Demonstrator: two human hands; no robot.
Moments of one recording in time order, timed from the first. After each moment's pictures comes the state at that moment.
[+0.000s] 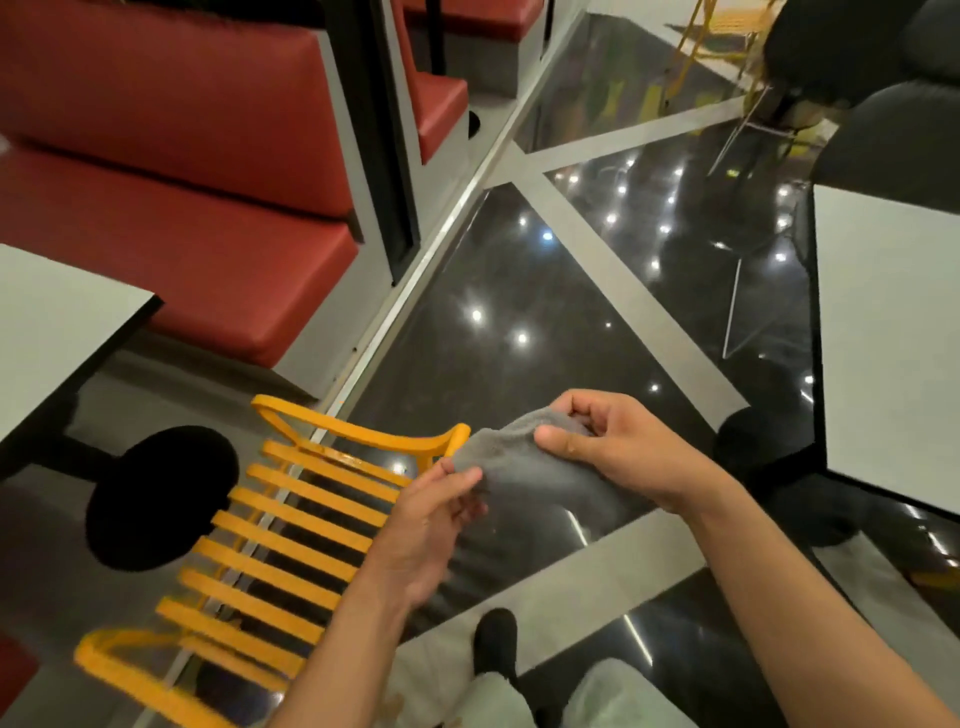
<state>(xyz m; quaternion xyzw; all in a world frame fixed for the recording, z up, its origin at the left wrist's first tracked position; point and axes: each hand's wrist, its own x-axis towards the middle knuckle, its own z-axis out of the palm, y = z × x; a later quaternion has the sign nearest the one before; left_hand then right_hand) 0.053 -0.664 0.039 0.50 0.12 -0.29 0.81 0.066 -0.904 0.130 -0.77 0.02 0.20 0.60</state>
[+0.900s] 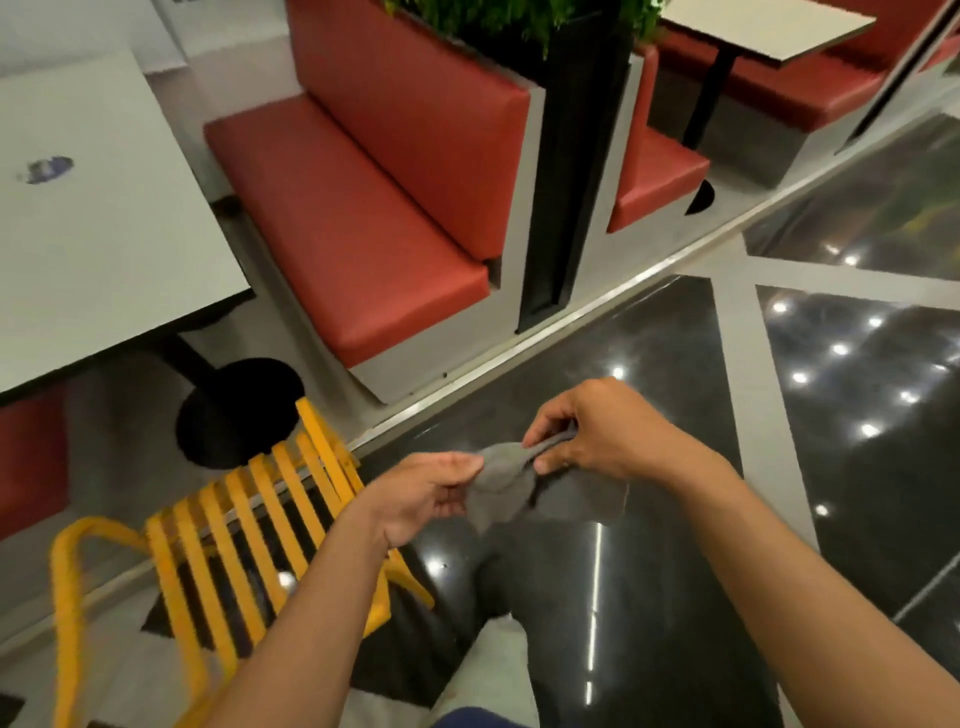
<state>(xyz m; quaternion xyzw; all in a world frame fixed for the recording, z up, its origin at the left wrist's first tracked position) 0.337 -0.749 0.035 0.55 0.25 -0.19 0.77 0.470 -0.964 0.145 -0.88 -0.36 0.24 0.19</state>
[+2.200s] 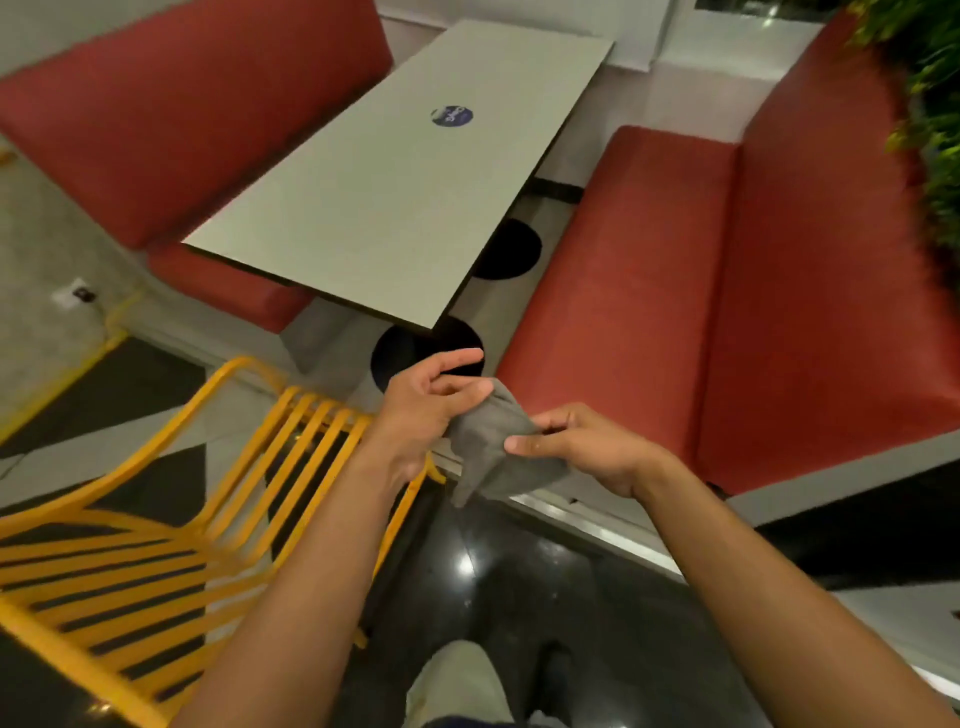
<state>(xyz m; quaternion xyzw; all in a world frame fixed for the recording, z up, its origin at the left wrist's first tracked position) 0.582 -0.564 0.112 0.44 0.52 0.37 0.63 0.799 -0.598 0.097 -0.52 -0.49 0.66 0.23</state>
